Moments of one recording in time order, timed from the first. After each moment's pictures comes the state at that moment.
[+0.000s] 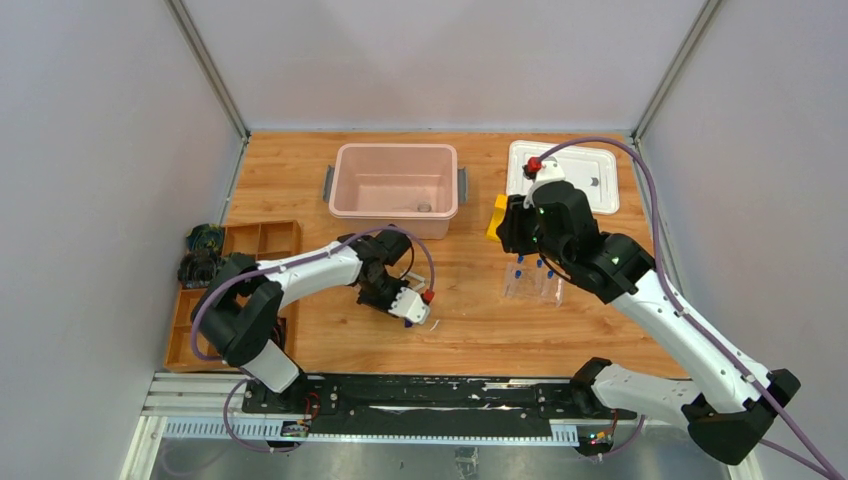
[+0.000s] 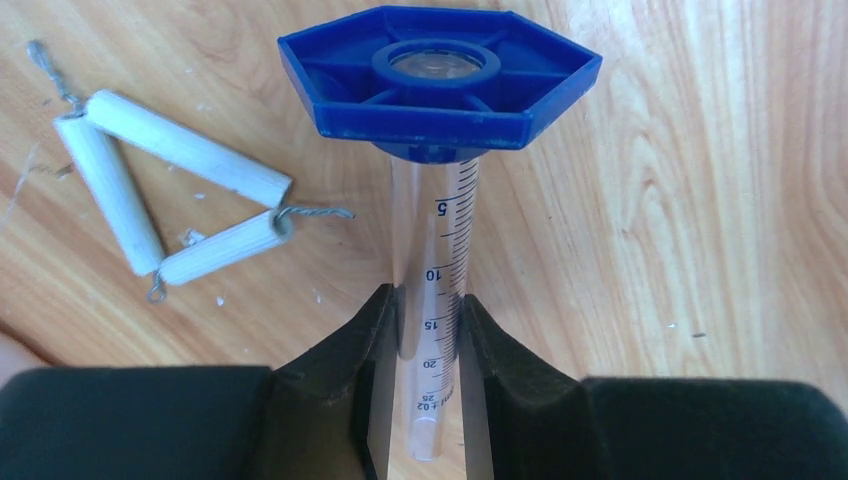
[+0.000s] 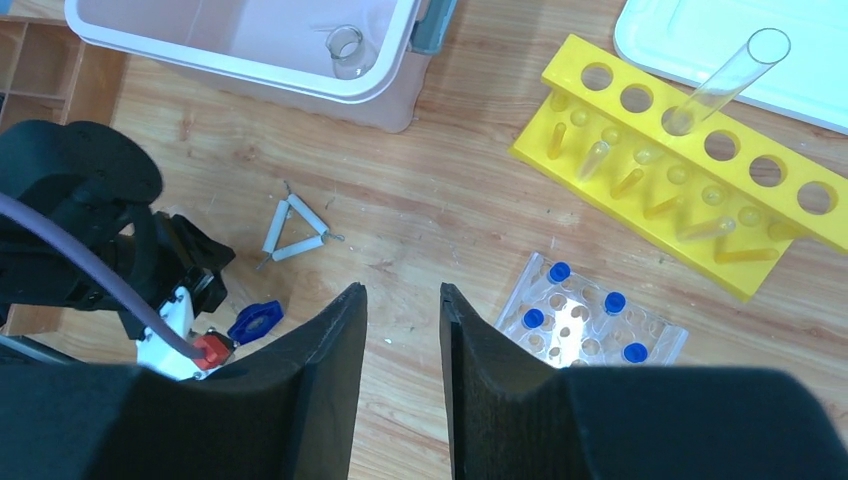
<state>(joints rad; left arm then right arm) -0.70 1.59 0.91 -0.75 0.21 1.36 0.71 1.02 1.18 -0.70 0.24 0.37</state>
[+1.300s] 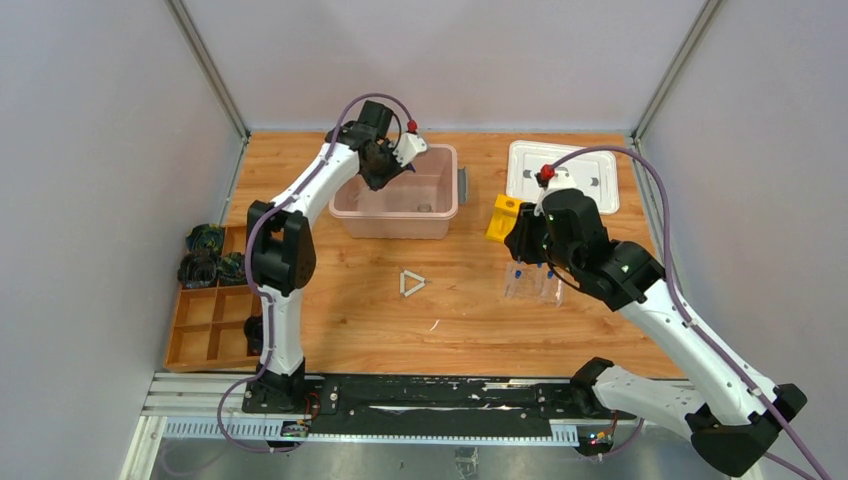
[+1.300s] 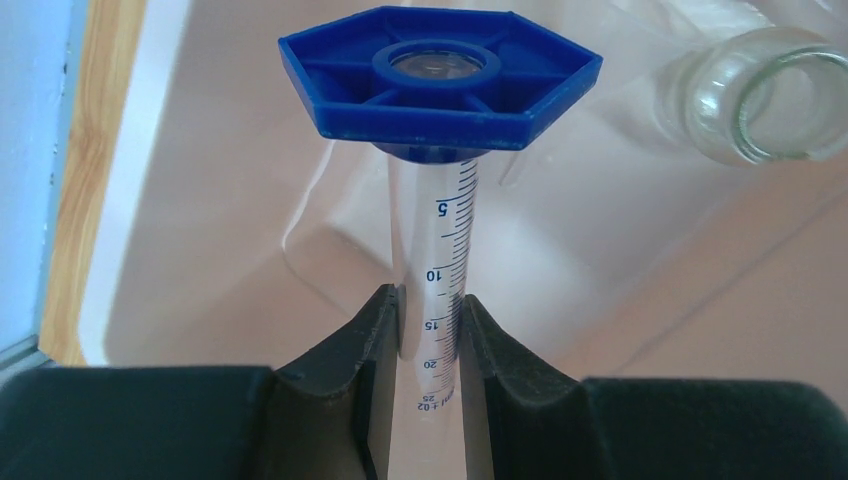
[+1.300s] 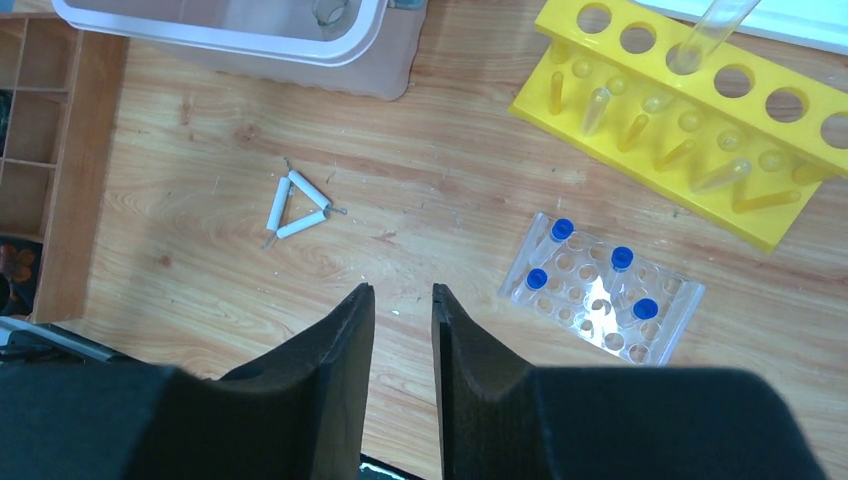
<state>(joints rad) -0.36 2.08 1.93 -0.86 0.08 0.70 0.67 0.96 1.14 -0.75 0.21 0.43</state>
